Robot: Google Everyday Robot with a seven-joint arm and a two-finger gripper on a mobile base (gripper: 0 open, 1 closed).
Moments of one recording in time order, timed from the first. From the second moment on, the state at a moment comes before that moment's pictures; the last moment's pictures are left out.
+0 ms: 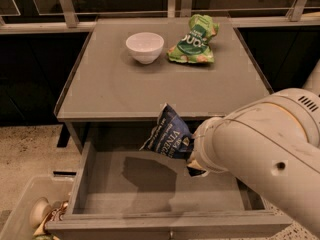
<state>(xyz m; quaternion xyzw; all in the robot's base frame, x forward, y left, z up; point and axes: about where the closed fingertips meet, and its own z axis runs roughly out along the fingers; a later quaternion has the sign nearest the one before) 0.429 -0.103 0.808 -0.59 0.76 -0.11 0.26</state>
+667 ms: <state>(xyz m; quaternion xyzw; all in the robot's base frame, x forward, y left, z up) 0.438 -0.107 0.846 -0.58 0.75 -0.16 0.28</state>
